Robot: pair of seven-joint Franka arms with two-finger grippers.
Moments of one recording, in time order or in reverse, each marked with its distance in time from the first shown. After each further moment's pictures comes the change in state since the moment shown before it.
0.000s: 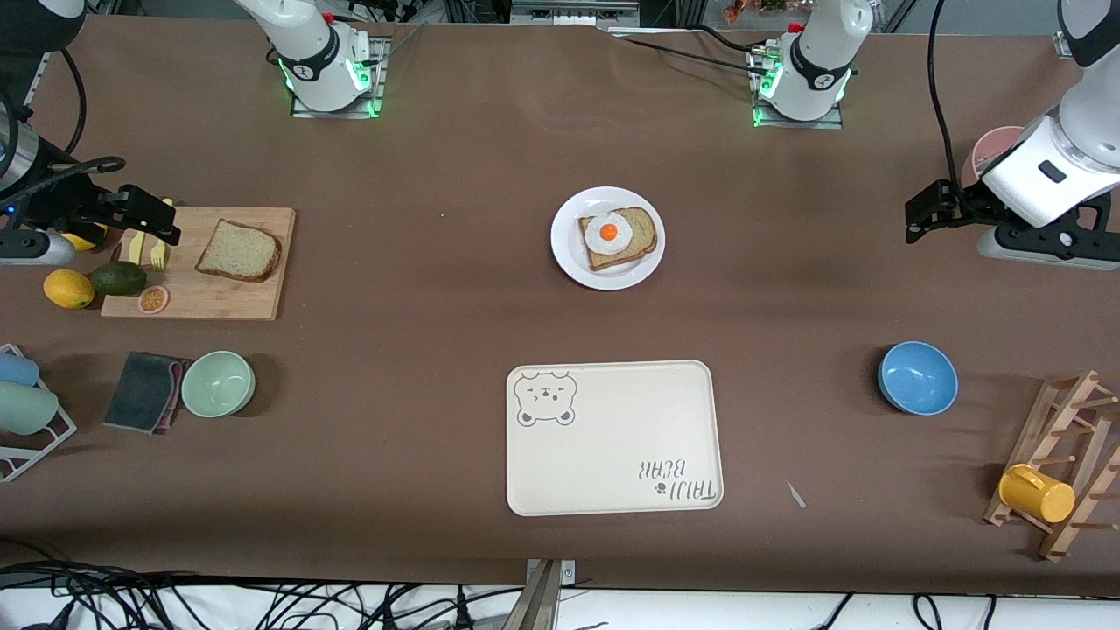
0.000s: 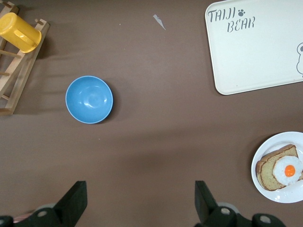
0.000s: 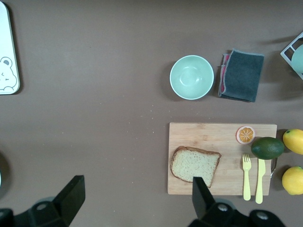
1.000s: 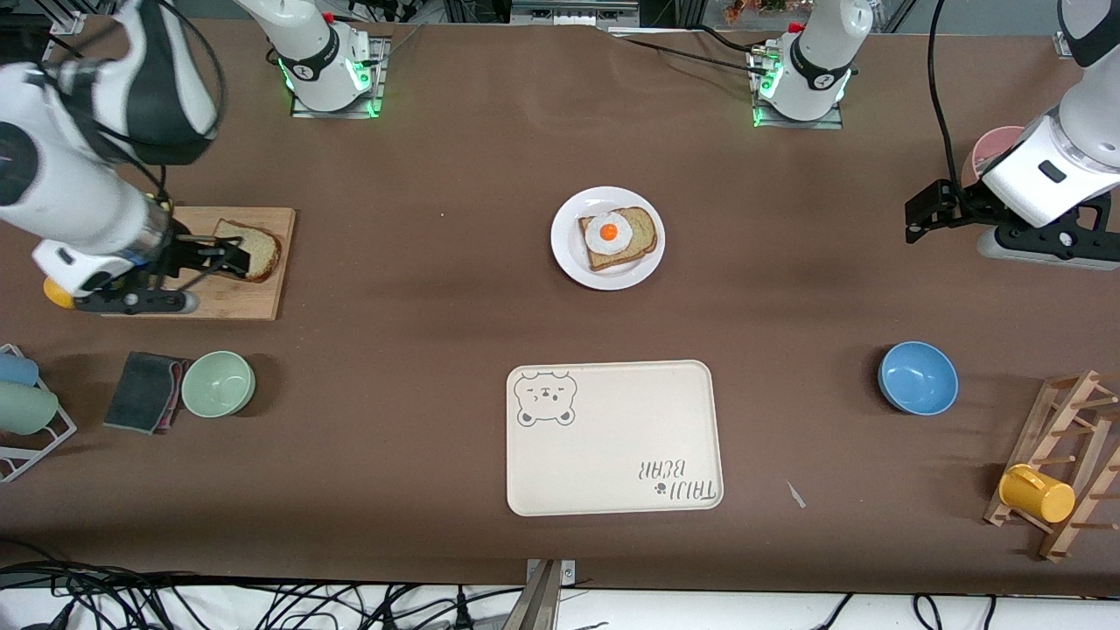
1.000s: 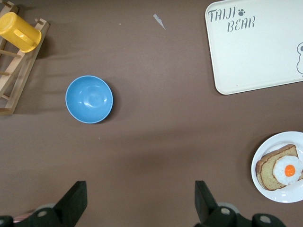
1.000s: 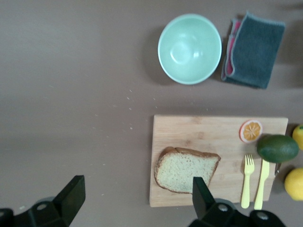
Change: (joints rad) left arm 0.000 0.000 0.000 0.000 0.000 -0.001 0.000; right arm 0.044 0.041 0.015 -0.382 -0.175 0.297 0.098
